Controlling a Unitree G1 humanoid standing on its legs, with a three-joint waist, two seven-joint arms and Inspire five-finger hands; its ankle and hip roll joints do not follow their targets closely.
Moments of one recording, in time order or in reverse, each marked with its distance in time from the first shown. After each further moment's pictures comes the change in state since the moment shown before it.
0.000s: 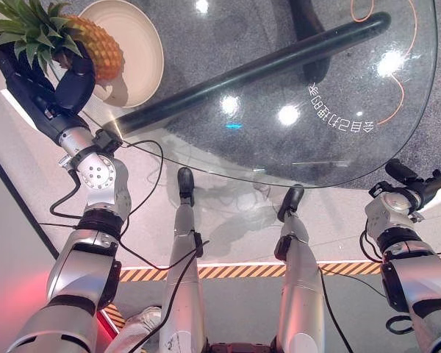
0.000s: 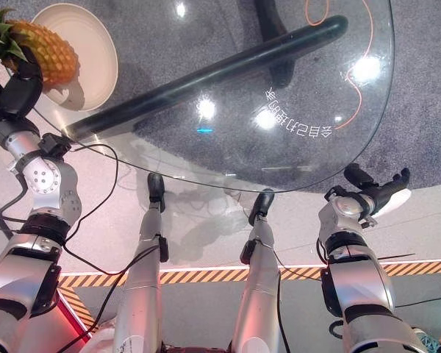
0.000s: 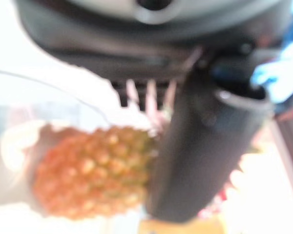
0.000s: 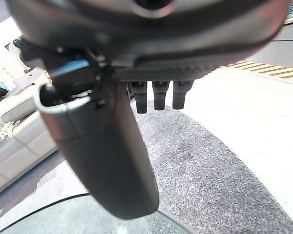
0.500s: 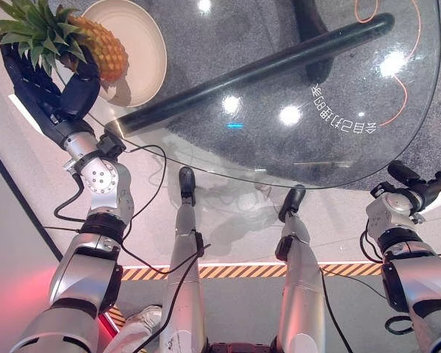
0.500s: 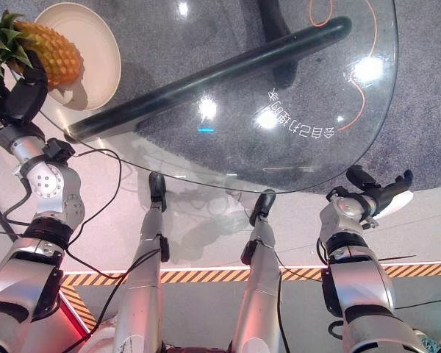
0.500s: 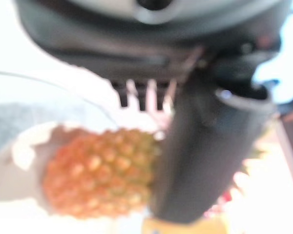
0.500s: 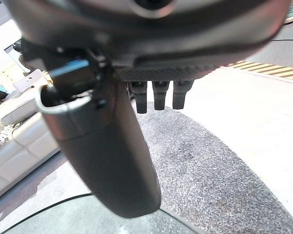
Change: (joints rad) left arm 0.036 -0.019 0.000 -0.020 -0.020 -0.001 -0.034; right arm 0.006 0.000 -0.022 0.001 0.000 -0.011 -0.001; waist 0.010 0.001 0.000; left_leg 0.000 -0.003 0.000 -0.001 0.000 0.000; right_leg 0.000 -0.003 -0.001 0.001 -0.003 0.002
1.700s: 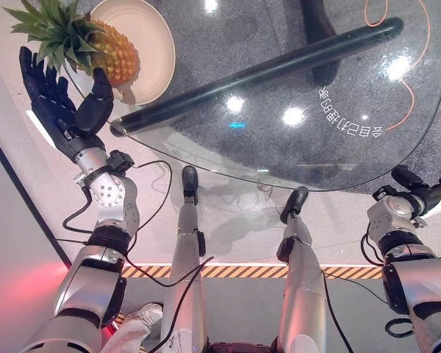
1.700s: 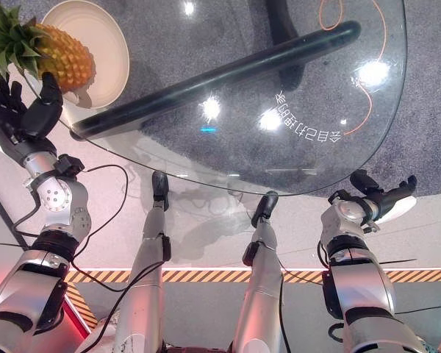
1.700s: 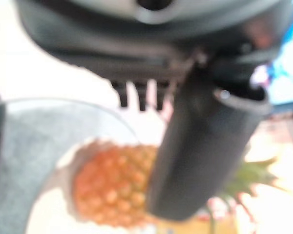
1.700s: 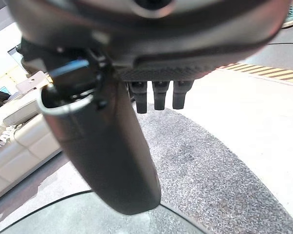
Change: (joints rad) left arm 0.103 -0.033 -0.001 -0.038 0.004 -0.021 -0.031; right arm 0.017 -0.001 -0.016 0.000 0.001 -0.011 -0.018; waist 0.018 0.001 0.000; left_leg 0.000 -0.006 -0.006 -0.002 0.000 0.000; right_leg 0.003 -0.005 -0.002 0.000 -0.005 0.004
